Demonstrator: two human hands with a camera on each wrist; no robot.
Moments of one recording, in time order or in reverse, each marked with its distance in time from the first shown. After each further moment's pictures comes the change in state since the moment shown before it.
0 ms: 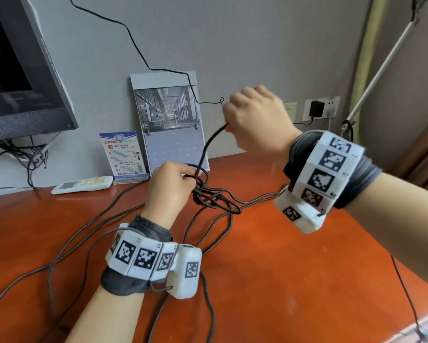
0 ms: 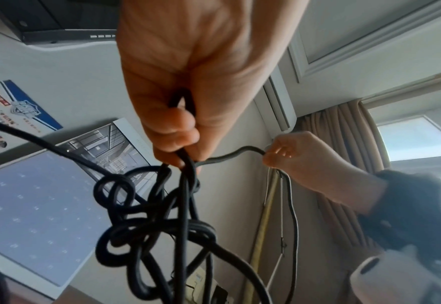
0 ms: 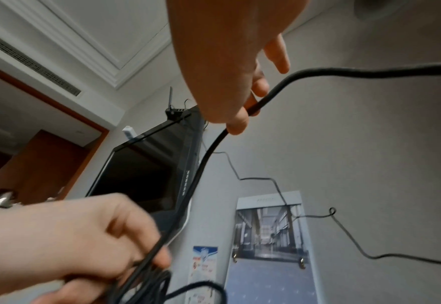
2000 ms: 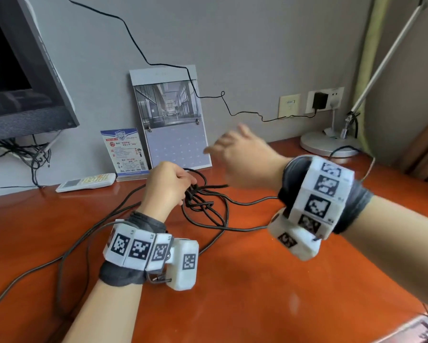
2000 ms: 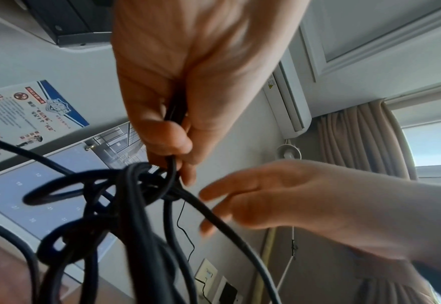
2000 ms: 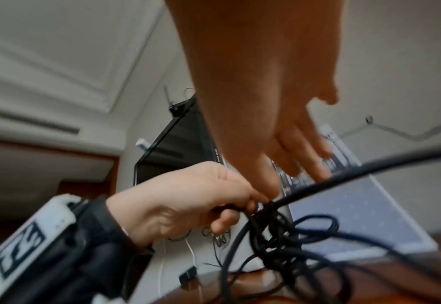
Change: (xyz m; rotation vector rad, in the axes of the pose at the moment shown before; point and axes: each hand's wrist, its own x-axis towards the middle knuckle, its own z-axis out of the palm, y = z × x) left_hand 0.006 -0.012 -0.004 0.056 -0.110 -0.136; right_hand -0.025 -0.034 0.010 0.260 -0.516 -0.035
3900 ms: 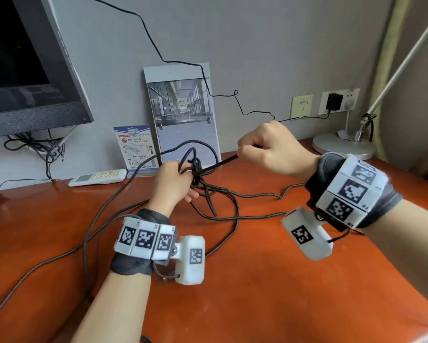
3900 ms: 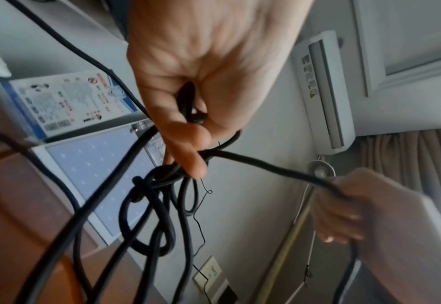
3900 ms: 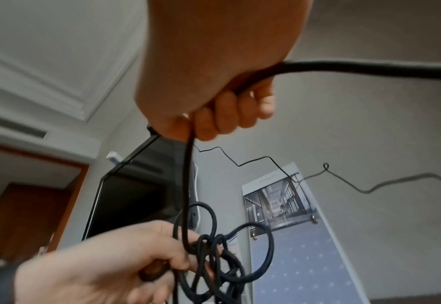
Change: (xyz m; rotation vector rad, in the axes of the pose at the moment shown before) left_hand 0.020 -0.024 0.006 -0.290 -0.038 -0.061; right_hand -0.008 0.014 -0.006 0.679 0.388 -0.058
